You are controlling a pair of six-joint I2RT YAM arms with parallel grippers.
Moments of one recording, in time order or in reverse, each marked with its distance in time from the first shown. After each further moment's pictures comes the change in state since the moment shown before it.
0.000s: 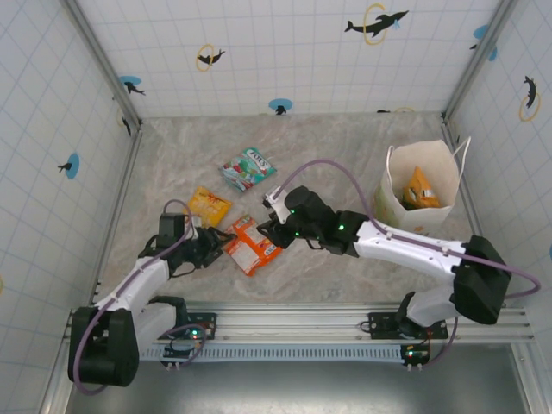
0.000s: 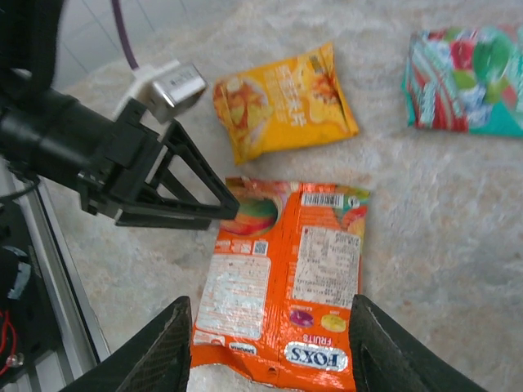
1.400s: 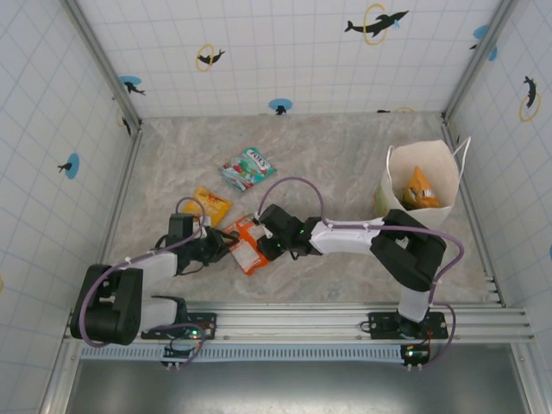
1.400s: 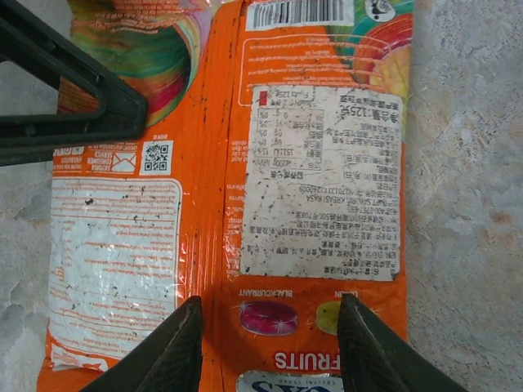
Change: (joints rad) left arm -0.055 0.265 -0.051 0.382 0.055 0.005; right arm 0.010 0.392 0.031 0.052 0.011 0.160
